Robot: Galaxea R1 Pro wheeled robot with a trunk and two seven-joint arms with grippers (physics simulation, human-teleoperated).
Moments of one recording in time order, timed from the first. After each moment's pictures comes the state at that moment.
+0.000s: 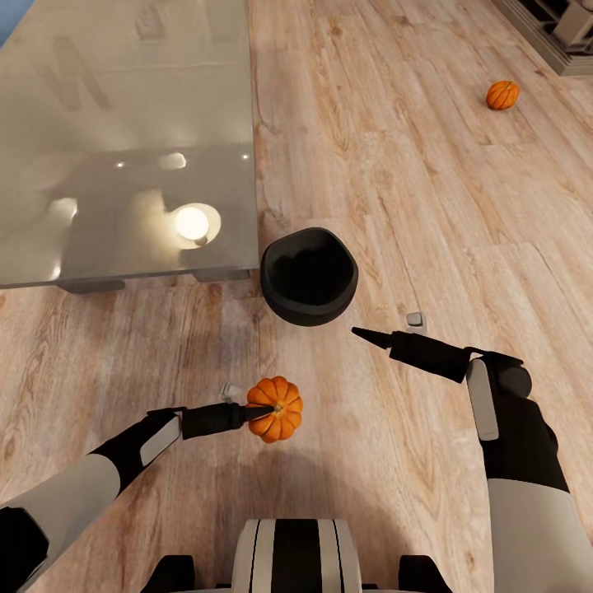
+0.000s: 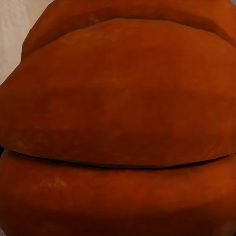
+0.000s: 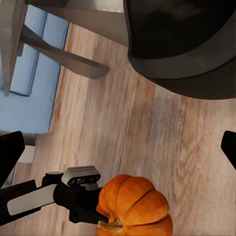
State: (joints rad) left arm -0.89 0.22 -0.77 -0.49 1.00 0.31 -1.04; right arm -0.72 -0.06 -0.22 -1.43 -0.25 0.96 0.99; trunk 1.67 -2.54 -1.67
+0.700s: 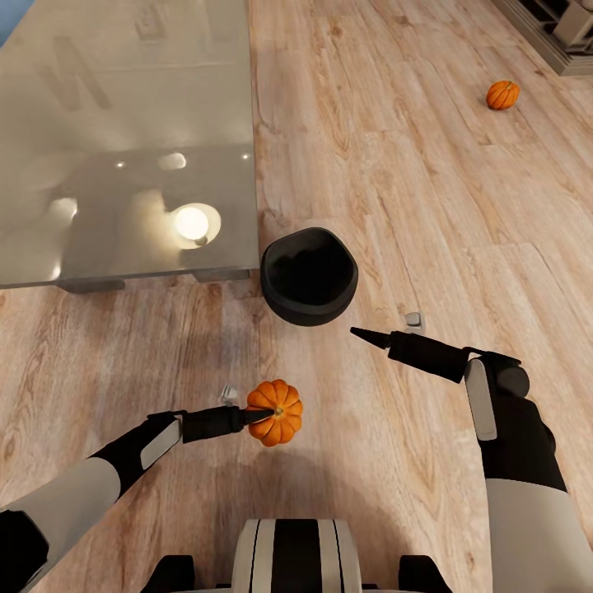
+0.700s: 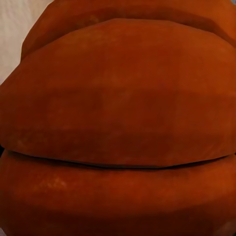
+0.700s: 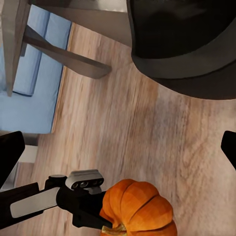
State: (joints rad) left arm -0.88 0.22 -0.77 -0.48 1.00 0.31 -1.04; right arm -0.72 -0.05 -0.22 -1.42 -0.25 0.95 0.99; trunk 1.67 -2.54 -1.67
